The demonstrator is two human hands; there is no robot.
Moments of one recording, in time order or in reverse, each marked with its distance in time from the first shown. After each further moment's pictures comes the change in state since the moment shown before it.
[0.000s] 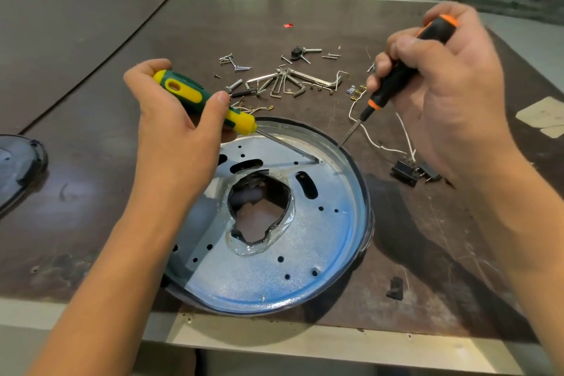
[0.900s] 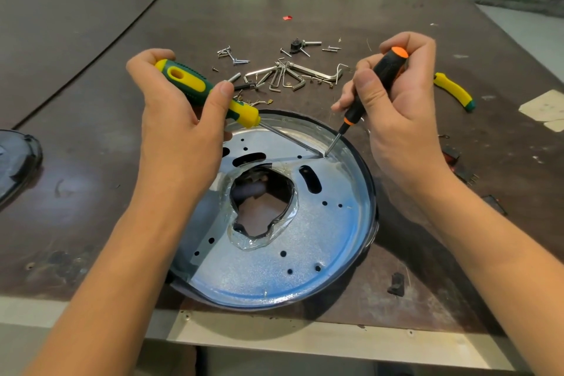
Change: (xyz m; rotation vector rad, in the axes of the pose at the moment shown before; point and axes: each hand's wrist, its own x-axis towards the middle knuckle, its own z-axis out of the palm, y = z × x) left_hand 0.000 -0.003 0.003 0.010 -0.043 0.008; right_hand -0.017 0.047 0.001 -0.353 -0.083 -0.142
